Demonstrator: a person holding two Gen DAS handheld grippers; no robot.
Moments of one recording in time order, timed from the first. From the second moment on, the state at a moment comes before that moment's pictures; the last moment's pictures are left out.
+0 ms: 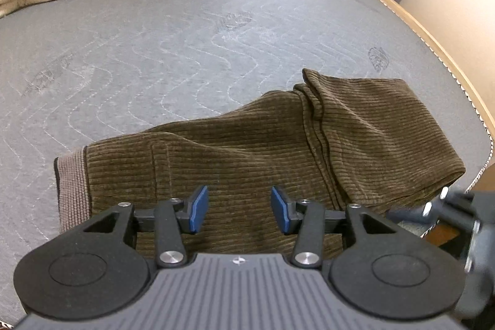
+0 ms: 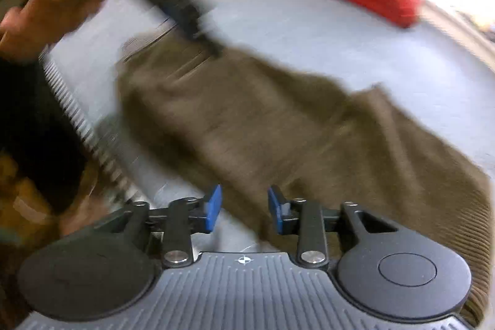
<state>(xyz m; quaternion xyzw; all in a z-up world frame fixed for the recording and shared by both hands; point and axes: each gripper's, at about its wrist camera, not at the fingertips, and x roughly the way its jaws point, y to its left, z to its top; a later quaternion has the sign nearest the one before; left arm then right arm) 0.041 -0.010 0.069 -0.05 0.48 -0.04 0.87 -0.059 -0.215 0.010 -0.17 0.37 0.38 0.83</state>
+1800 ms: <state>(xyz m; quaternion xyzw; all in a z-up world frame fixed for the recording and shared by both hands) 0.087 -0.135 0.021 0.00 0.53 -0.16 0.83 0.023 -0.410 -0.013 0.08 0.45 0.02 0.89</state>
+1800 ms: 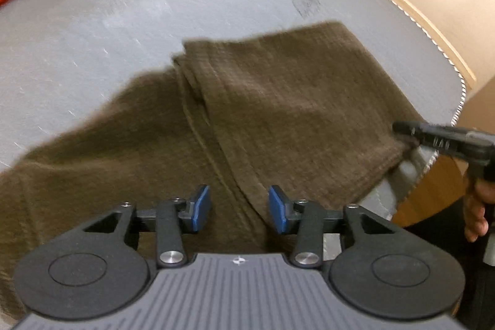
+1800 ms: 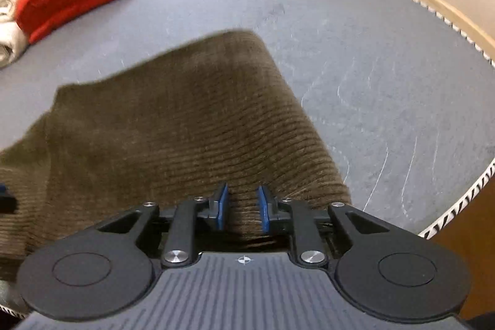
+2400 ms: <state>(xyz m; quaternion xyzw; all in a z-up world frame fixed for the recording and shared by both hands) 0.086 -0.134 0.014 0.01 0.56 -0.16 0.81 0.023 -0.461 -0.032 0.21 0.47 -0.07 0.86</state>
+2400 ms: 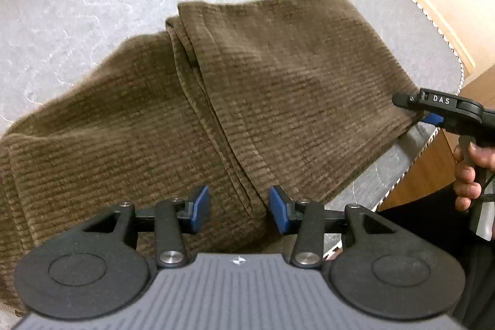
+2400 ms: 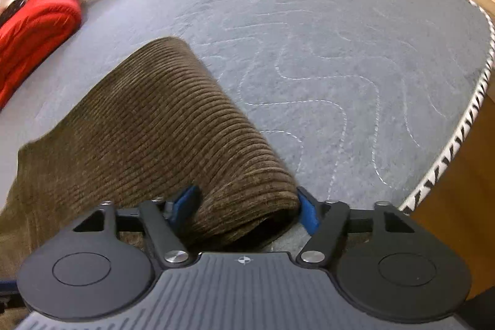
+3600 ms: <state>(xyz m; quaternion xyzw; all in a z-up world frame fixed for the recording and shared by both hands) 0.082 -0.006 0.091 -0.14 0.45 -0.10 0.88 -0.124 -0.237 0.097 -0.07 0.14 0.48 0.86</state>
